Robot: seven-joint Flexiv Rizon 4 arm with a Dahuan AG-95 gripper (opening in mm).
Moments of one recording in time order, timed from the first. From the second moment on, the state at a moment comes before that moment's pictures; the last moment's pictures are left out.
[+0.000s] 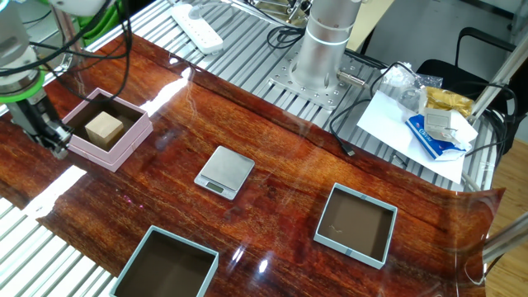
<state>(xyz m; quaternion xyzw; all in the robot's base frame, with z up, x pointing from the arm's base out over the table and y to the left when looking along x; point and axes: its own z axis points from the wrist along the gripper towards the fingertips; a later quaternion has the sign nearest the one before) 0.693 -0.283 0.129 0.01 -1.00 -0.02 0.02</state>
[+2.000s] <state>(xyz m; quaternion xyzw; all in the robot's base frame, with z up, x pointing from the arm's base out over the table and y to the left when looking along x) 0.631 -0.317 0.104 0.05 -1.00 -0.02 0.00</state>
